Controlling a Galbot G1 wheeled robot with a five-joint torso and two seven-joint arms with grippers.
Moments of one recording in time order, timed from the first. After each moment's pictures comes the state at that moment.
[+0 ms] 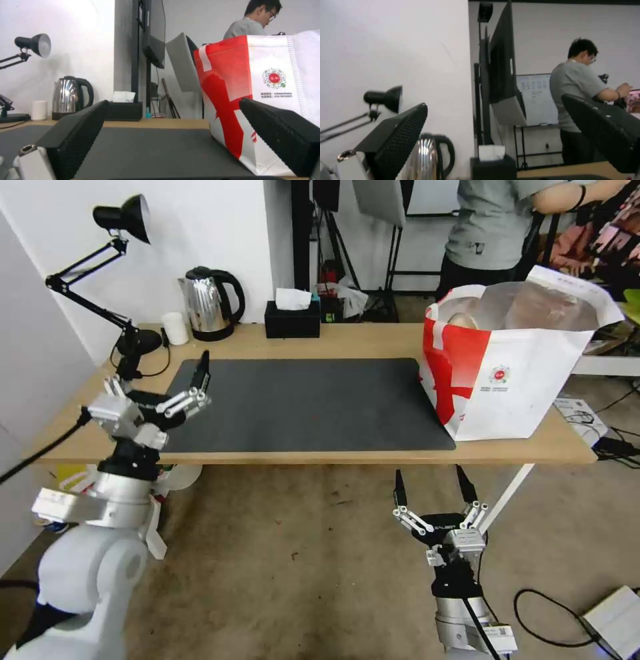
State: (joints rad) left arm 1.43 -1.35 -0.69 -2.28 -0.38 -0.15 0.16; right arm -1.71 1.22 0.25 2.12 -0.07 0.52 0.41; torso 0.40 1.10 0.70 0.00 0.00
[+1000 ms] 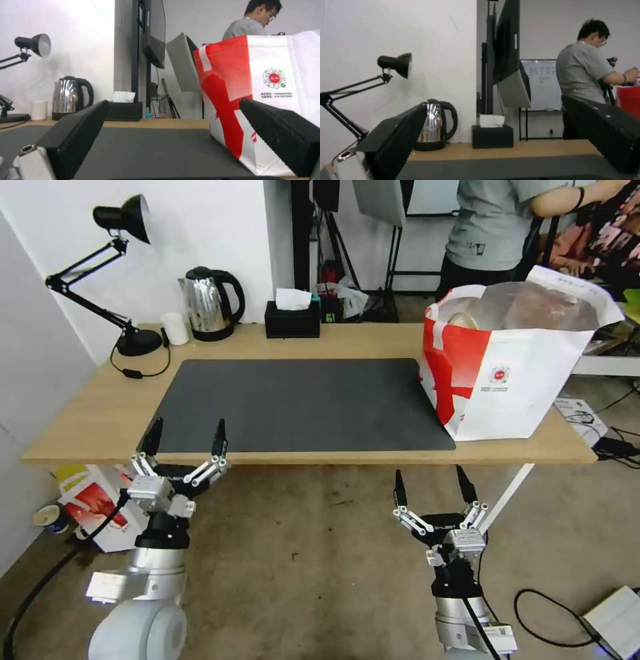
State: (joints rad) left arm 1.67 -1.54 -0.64 -2.23 -0.25 -0.36 0.22; right arm -1.71 1.22 0.25 2.12 -0.07 0.52 0.41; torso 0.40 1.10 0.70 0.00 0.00
